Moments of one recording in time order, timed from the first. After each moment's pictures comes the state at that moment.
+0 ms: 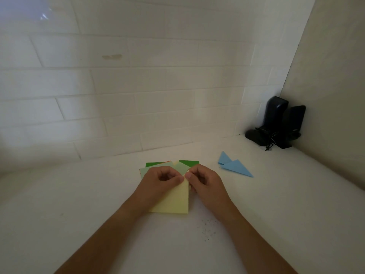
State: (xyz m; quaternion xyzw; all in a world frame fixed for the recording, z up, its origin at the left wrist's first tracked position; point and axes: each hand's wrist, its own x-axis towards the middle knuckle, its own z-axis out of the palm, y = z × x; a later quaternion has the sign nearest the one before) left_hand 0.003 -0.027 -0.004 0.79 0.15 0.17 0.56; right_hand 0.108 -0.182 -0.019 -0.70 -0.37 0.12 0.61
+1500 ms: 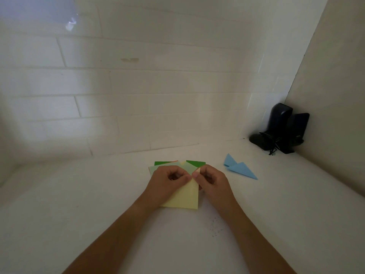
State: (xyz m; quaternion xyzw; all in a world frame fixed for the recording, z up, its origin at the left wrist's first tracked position) left_hand 0.001 -0.023 -0.012 0.80 0.12 0.22 0.54; right_hand 0.104 -0.178 -0.020 -0.71 -0.35 0.09 0.60
